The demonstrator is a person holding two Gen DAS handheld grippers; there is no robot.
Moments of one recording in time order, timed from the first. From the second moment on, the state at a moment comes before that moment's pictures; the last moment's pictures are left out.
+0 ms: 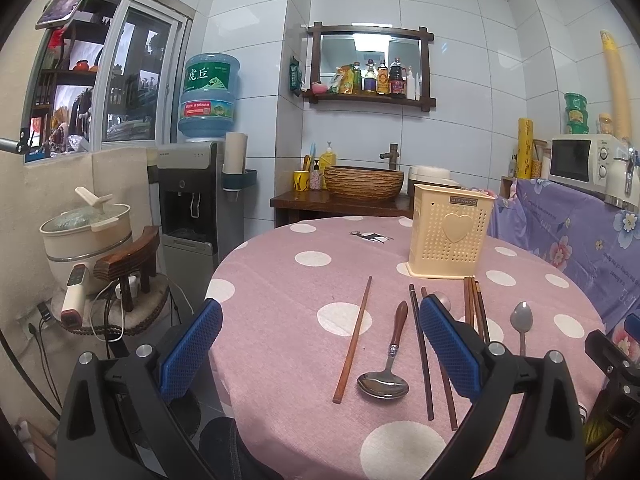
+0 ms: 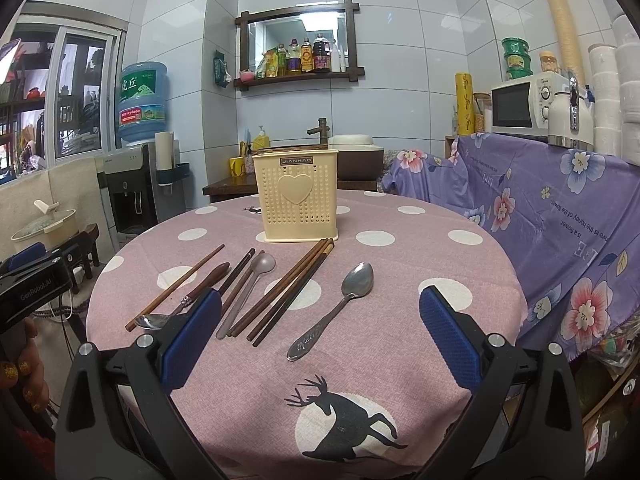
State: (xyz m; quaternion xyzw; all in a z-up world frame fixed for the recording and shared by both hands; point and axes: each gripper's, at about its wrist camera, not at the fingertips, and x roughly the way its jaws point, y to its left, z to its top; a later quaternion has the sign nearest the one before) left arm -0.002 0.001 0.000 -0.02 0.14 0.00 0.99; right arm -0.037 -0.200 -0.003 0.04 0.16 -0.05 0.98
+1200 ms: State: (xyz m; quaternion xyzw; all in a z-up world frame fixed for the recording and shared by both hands) left arm -0.002 0.001 -0.003 -0.02 0.15 0.00 0.99; right arm -0.037 -0.198 -0.006 0.04 0.16 -0.05 0.98
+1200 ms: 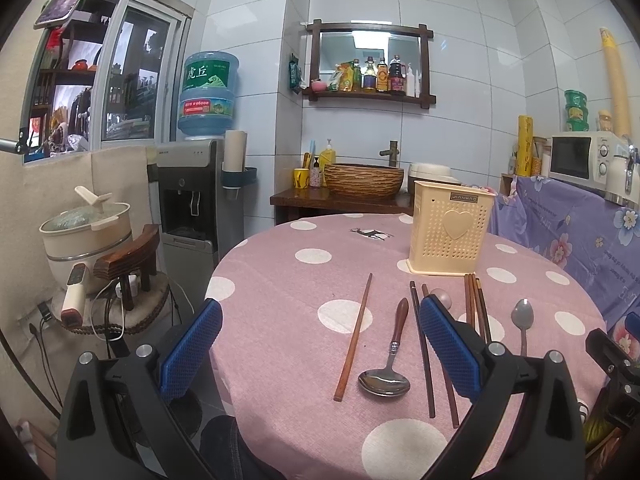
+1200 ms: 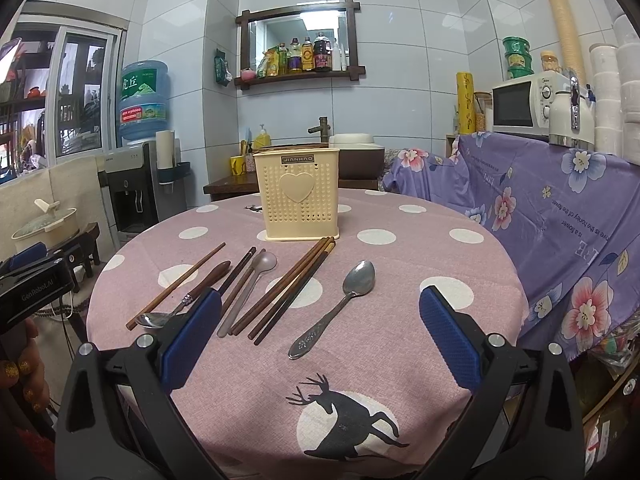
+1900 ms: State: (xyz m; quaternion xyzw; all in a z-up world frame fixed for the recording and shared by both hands) left arm -0.001 0.003 -0.006 -0.02 0.15 0.00 0.99; right arm -0.036 -0.199 -0.005 0.04 0.16 -0.05 0.98
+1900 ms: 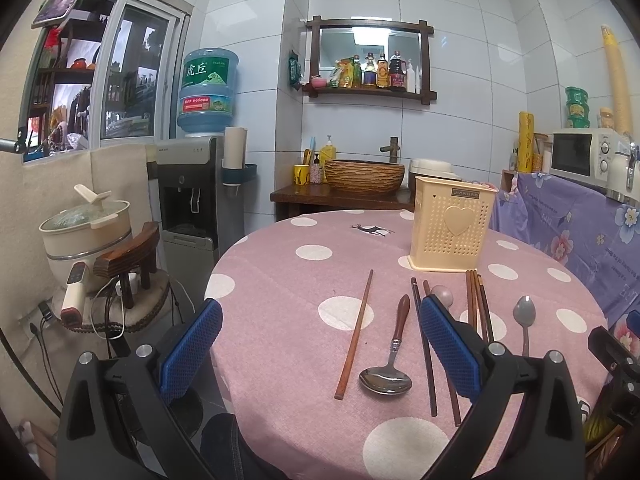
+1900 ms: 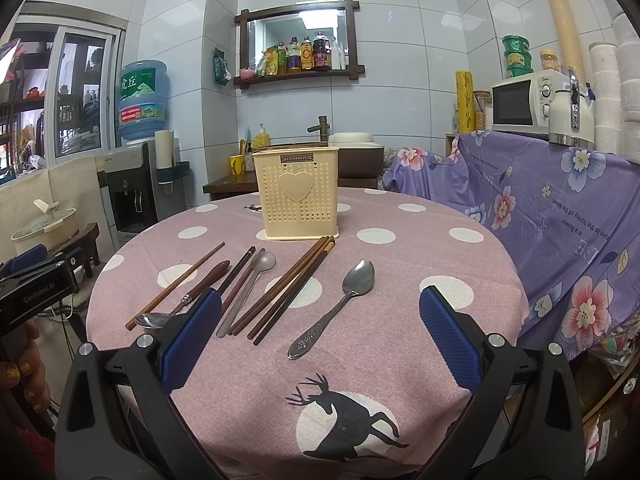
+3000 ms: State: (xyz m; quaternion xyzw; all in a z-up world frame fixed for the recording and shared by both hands) left arm 0.154 -0.003 -0.024 0.07 0.34 -0.07 0.93; right arm 0.110 -0.250 -0.037 0.09 0.38 -0.09 0.92
